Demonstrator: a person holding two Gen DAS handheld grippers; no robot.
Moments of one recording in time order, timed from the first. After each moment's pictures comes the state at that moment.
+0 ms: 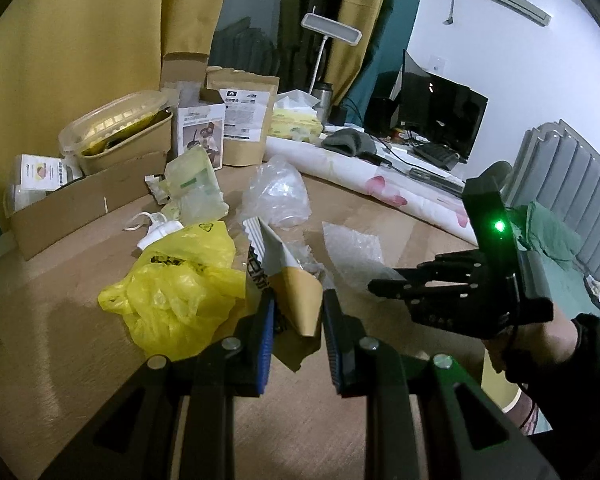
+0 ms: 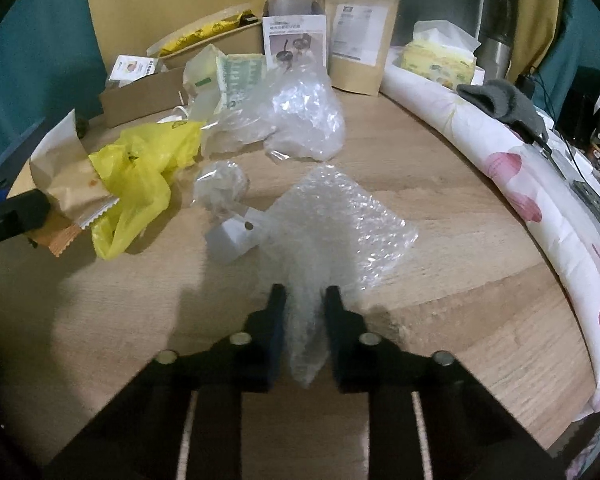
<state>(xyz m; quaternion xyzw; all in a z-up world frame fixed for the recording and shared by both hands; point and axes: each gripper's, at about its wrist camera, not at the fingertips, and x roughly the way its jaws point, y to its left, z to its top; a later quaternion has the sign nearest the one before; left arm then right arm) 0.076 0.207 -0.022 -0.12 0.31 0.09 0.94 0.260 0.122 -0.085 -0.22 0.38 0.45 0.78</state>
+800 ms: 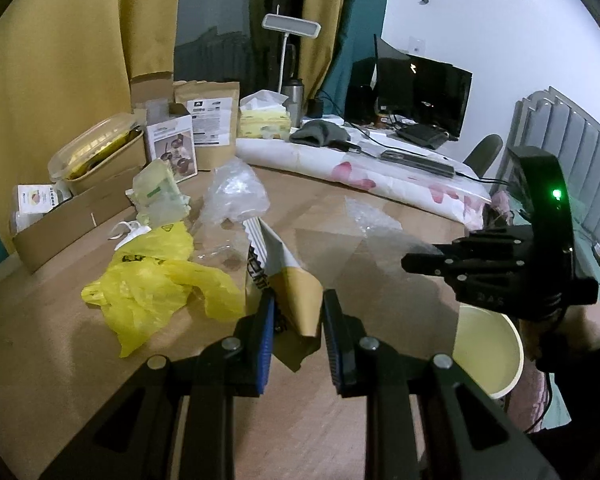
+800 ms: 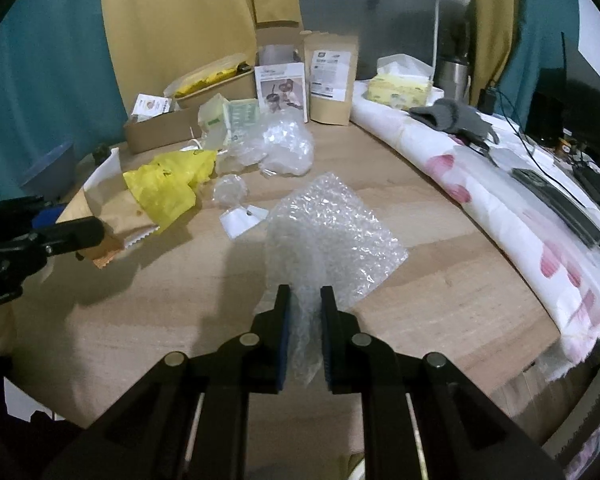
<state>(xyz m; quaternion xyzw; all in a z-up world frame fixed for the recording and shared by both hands) 0.072 0.141 -0.010 -0.07 0.32 0.09 0.94 0.231 0.025 -0.045 -0.18 0.34 0.45 0.81</state>
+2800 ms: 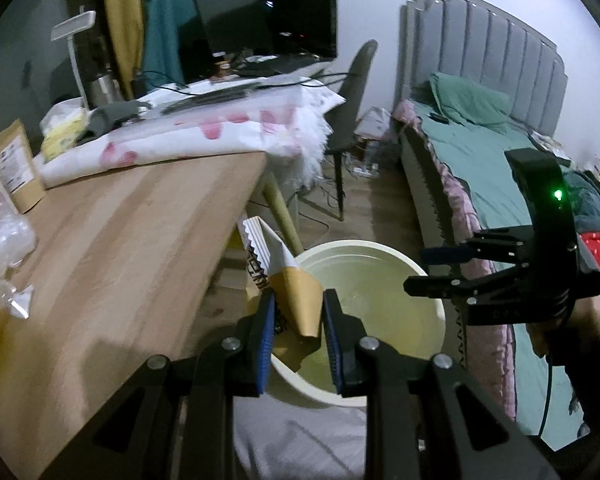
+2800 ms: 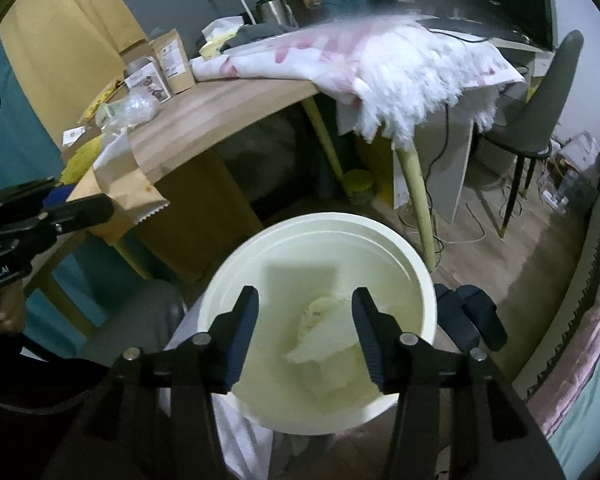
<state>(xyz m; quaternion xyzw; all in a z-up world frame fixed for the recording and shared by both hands) 0.169 -0.100 -0.069 0.05 0.40 -0.09 0.91 0.244 -0.272 -0.144 -0.04 0.44 0.33 0.84</state>
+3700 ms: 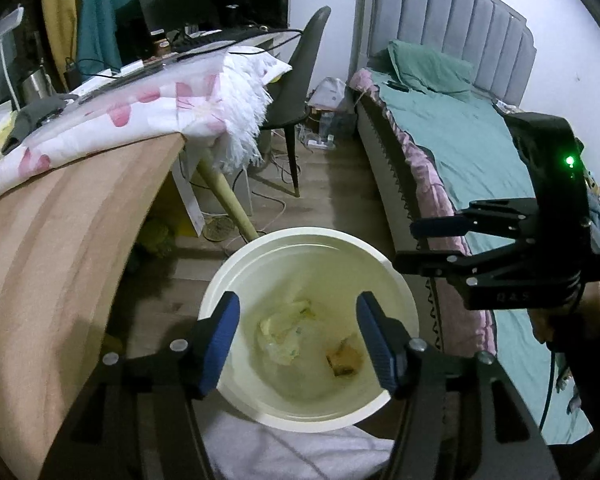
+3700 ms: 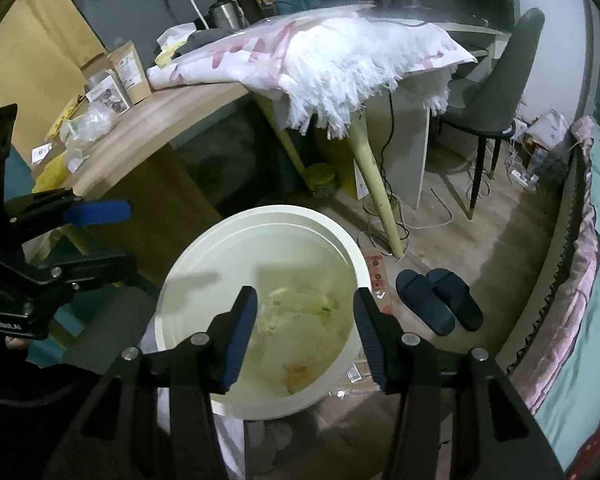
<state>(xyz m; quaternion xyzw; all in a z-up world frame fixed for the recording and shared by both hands) 0.204 -0.136 -0.096 0.06 0.44 -0.16 0.88 0.254 -0.296 -0.146 -0.03 0.45 0.28 0.85</state>
